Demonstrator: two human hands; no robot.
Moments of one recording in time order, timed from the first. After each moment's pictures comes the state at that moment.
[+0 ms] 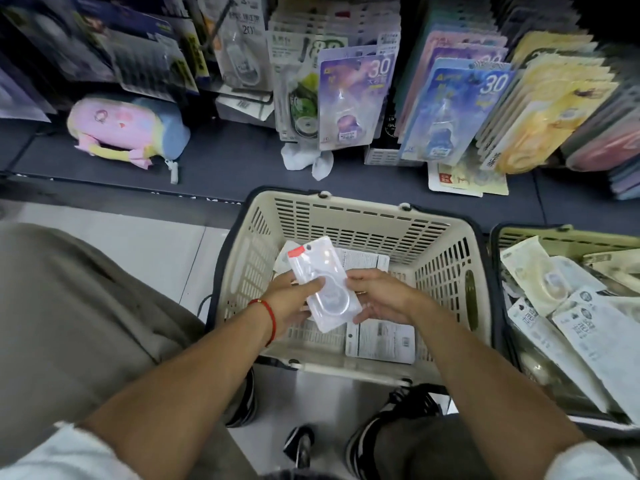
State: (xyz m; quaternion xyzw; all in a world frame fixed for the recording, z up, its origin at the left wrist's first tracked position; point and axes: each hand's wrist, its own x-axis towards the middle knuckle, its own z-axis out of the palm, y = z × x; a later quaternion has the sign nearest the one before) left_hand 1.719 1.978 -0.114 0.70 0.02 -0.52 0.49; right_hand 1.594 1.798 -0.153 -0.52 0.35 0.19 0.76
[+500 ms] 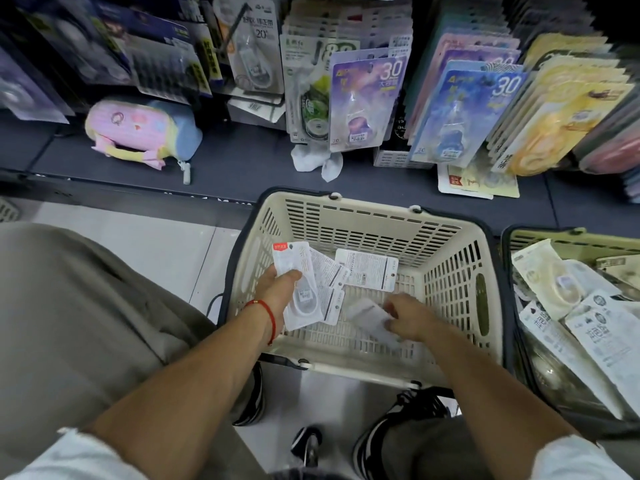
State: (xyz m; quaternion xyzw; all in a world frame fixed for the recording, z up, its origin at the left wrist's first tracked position) left_hand 1.735 1.989 -0.120 0.71 0.15 -0.42 0.54; right_hand 1.548 1.789 -0.199 -0.85 0.34 0.27 0.31
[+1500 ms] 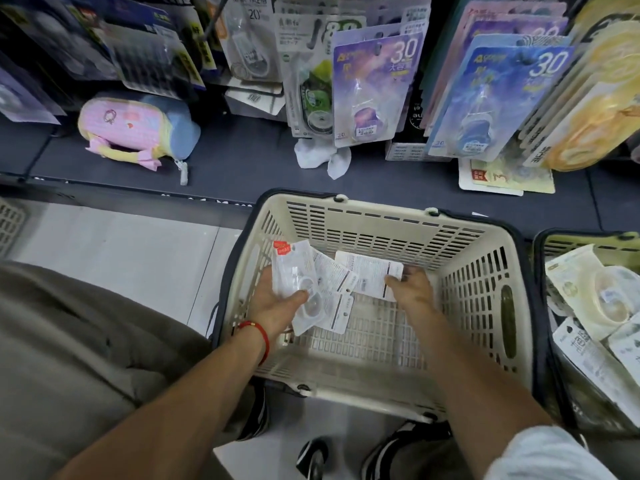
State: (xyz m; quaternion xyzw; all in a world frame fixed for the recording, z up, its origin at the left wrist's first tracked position) left_hand 1.744 1.996 -0.148 0.79 0.03 -0.36 0.50; right_hand 1.614 1.772 -0.241 -0.62 0.61 -0.01 0.50
